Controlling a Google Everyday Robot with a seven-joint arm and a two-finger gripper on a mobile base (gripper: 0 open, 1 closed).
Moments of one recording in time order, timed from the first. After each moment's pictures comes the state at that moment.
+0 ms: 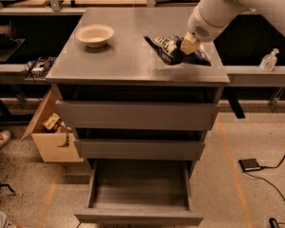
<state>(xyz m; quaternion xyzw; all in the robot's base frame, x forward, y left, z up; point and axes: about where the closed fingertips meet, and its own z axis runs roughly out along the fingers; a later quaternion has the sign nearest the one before) 0.671 -0.136 0.931 -0.49 0.82 -0.05 0.29</state>
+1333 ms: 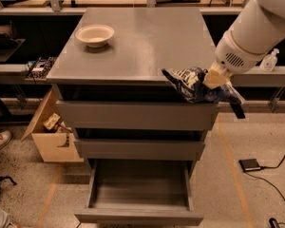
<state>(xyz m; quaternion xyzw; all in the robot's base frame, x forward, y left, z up) 0.534 -0.178 0.916 -0.46 0.86 -0.02 0.21</state>
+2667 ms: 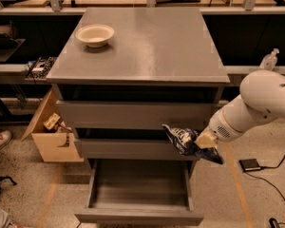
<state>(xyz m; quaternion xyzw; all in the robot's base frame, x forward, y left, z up) 0.503 -0.192 0.703 -0.42 0.89 0.12 0.16</state>
